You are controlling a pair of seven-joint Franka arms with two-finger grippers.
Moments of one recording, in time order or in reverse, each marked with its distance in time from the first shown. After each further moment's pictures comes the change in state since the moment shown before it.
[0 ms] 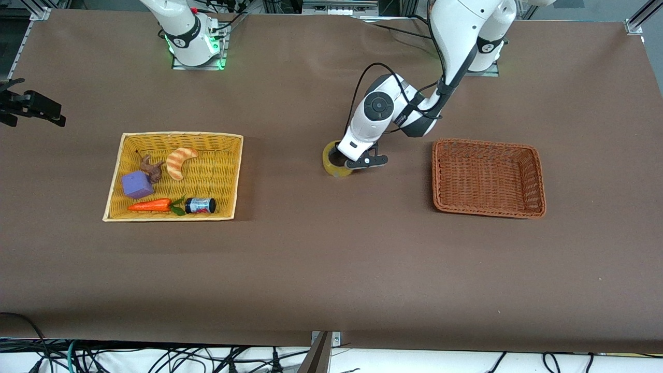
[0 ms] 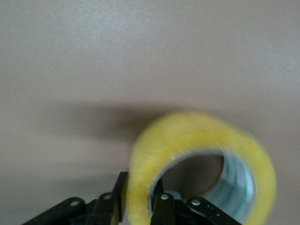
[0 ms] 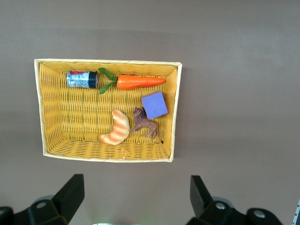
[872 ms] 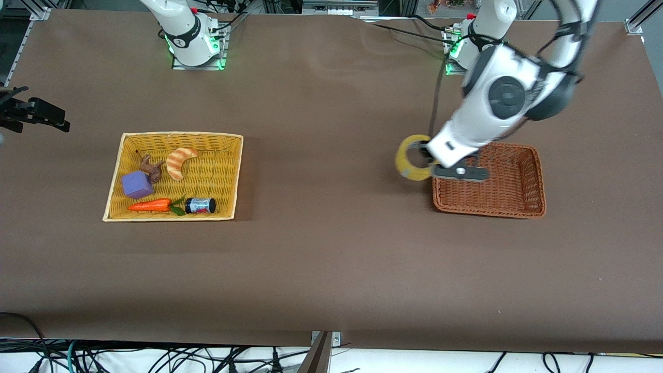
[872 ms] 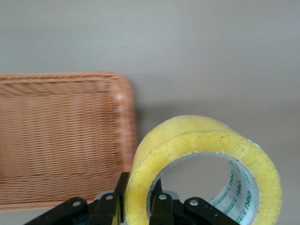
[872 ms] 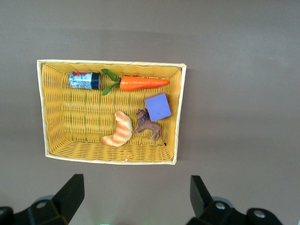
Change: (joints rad) left arm 0.306 -0.426 0.169 0.034 0.002 -0.595 0.732; right arm 0.001 0.015 0.002 0.007 0.010 0.004 -0.001
